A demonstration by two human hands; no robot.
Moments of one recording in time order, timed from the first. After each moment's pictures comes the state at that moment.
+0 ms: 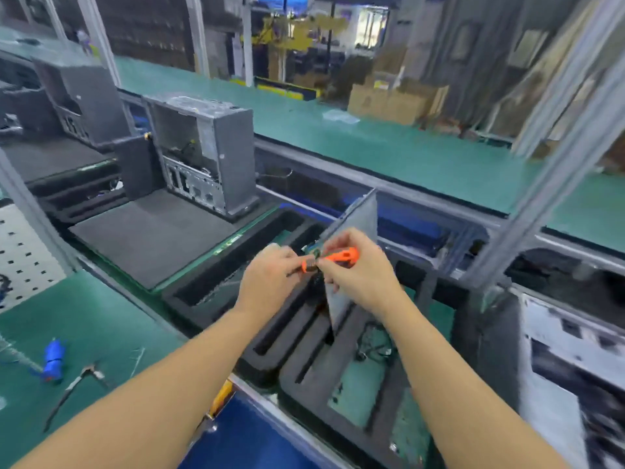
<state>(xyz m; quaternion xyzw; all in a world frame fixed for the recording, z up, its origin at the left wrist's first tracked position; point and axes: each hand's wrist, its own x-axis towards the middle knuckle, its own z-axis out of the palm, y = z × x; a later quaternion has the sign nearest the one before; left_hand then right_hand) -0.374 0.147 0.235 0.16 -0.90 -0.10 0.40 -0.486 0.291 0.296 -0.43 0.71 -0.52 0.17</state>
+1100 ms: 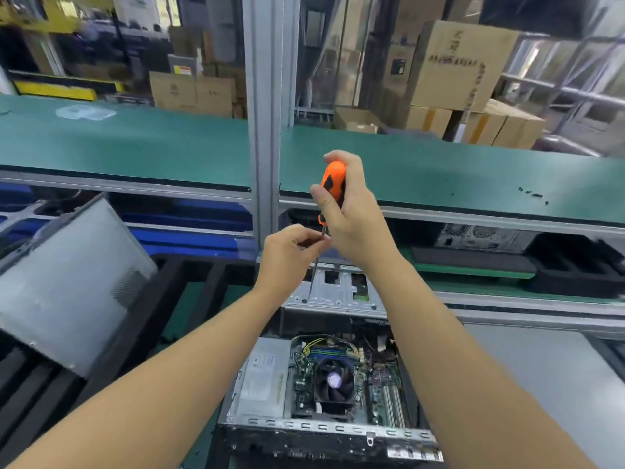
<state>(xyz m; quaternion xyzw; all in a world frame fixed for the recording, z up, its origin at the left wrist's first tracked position) -0.717 0.547 0.287 -0.03 -0.83 -0.48 0.30 -0.748 0.670 0.371 -0.36 0.79 -0.47 -0.17</state>
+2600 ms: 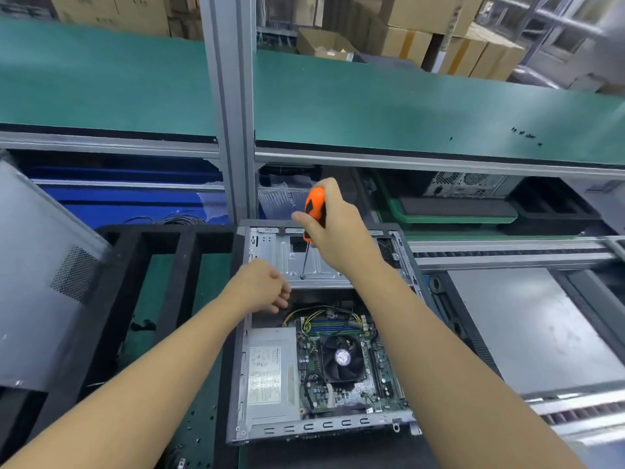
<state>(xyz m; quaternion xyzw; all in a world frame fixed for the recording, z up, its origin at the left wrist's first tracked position) -0.741 0.486 0.185 0.17 -0.82 -0.51 -0.18 -0.789 0.634 0.270 -0.23 0.89 -0.39 -0.05</state>
